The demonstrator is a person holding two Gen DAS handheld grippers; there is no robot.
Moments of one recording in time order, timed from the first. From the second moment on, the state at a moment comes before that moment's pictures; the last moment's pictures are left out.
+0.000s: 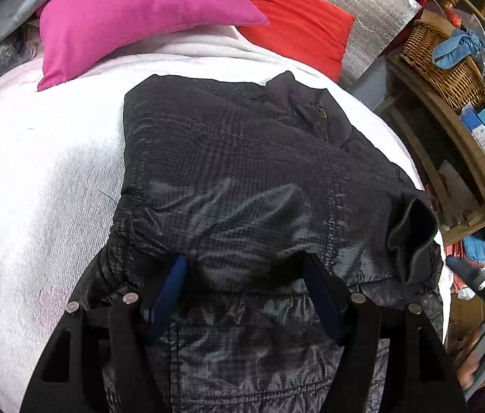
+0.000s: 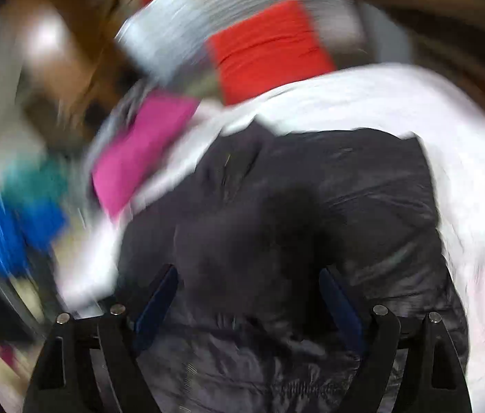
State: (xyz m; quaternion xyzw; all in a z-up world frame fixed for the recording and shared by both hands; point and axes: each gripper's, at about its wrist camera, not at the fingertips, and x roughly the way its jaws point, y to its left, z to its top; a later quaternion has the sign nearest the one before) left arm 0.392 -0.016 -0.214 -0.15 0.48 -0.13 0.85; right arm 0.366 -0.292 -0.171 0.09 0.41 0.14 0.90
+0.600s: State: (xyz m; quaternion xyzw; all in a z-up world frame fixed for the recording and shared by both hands) left arm 0.383 -0.011 -0.211 -0.15 0.48 -0.14 0.86; right arm 0.387 -0.394 -0.201 0.31 0.41 0.03 0.86
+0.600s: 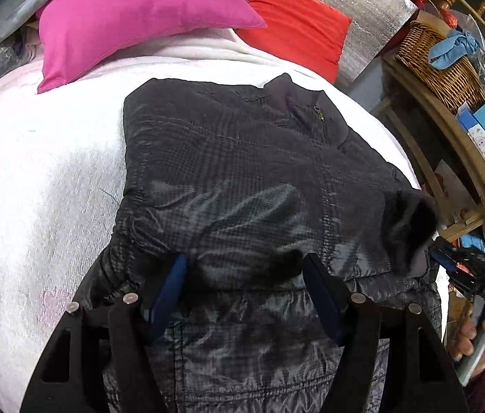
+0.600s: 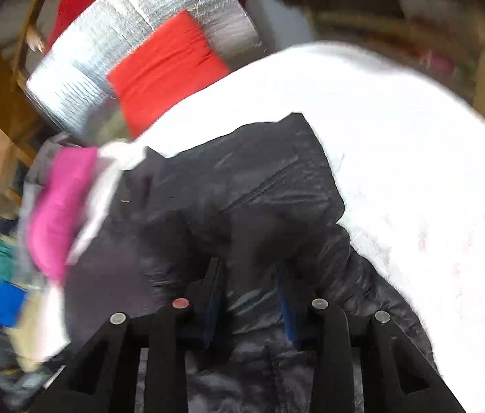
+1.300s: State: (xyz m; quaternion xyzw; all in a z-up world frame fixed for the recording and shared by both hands) left arm 0.377 -0.007 -0.207 -0.14 0.47 -0.15 0.86; right arm 0.385 -0.331 -0.169 0.16 0.36 -0.02 0.92
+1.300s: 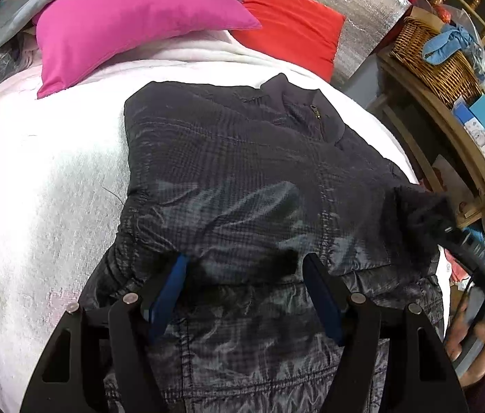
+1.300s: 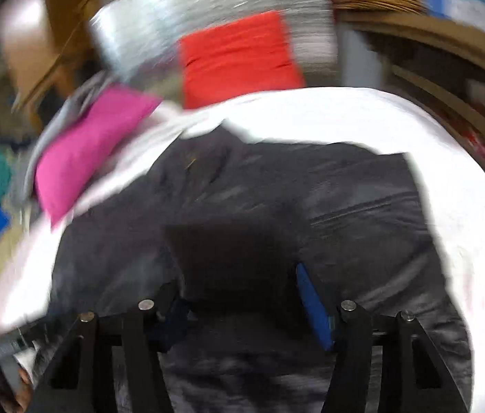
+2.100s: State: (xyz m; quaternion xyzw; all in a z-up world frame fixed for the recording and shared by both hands) left arm 0.375 0.012 -0.205 -0.08 0.47 -0.07 0.87; right arm 0.369 -0.472 -0.215 0.48 0.38 0.09 0.78
